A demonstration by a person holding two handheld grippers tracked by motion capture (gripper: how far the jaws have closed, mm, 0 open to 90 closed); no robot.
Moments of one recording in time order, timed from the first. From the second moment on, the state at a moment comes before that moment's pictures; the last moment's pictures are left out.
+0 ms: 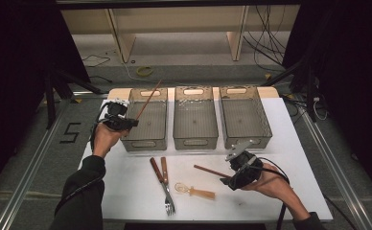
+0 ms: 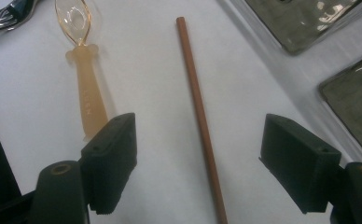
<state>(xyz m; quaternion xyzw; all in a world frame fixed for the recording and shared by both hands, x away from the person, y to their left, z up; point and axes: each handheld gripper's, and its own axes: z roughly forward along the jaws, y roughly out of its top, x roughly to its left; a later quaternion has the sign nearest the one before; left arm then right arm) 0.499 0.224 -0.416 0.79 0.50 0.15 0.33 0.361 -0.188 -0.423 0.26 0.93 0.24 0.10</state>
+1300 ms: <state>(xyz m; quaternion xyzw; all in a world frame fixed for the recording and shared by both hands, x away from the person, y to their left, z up) 0.475 0.214 -0.410 0.77 0.49 0.12 0.40 0.363 -0.194 -0.421 0.26 0.93 0.23 0.09</state>
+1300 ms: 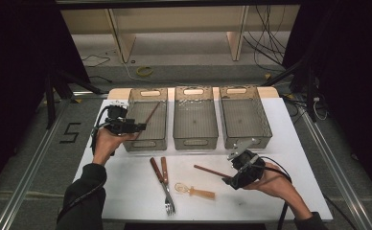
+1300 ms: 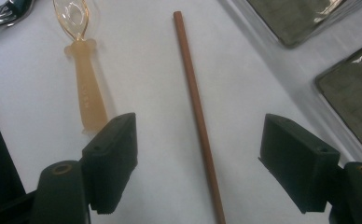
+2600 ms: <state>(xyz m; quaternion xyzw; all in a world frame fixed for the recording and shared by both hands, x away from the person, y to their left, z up) 0.387 0.182 -0.432 0.78 0.35 0.11 0.50 0.385 -0.200 -0.441 0.26 0.95 0.14 0.05</state>
